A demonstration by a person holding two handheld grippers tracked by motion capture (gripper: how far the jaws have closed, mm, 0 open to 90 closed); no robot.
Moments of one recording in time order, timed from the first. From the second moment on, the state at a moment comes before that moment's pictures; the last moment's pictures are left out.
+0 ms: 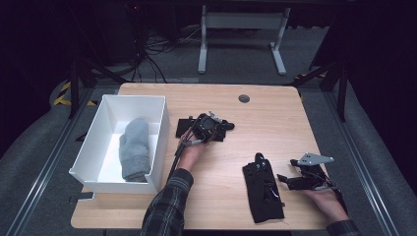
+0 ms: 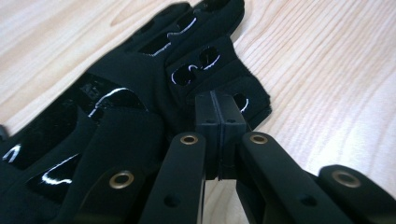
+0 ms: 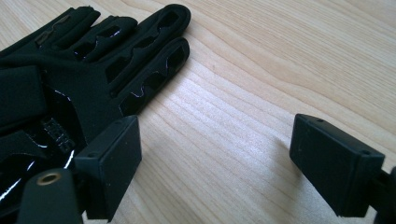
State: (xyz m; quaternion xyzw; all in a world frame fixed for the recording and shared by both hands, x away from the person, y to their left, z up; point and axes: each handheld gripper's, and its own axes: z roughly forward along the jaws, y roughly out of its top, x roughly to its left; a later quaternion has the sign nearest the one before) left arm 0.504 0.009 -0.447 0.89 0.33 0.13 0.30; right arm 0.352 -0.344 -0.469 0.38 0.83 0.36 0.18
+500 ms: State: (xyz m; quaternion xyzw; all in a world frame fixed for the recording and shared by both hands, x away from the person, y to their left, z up) left arm 0.459 -0.010 -0.447 0.90 0.29 0.09 0.31; right arm 0.352 -0.344 -0.469 0.38 0.83 0.36 0.18
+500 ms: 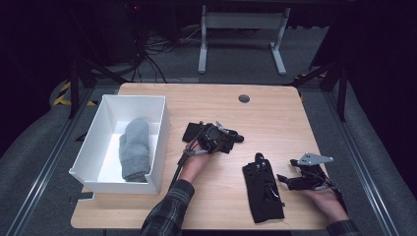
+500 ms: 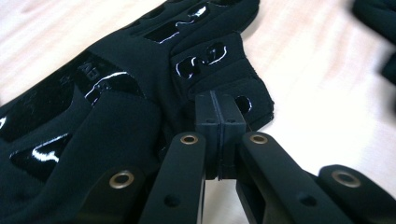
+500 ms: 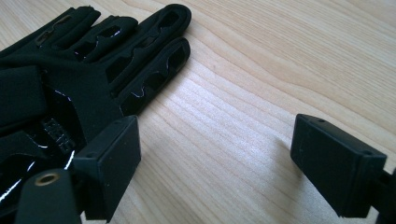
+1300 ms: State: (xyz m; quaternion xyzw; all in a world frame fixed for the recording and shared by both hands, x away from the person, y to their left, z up) left arm 0.442 -0.001 -0.427 0.89 0.29 0.10 0.33; right arm 0.352 -0.344 -0.469 0.38 0.83 0.36 0.18
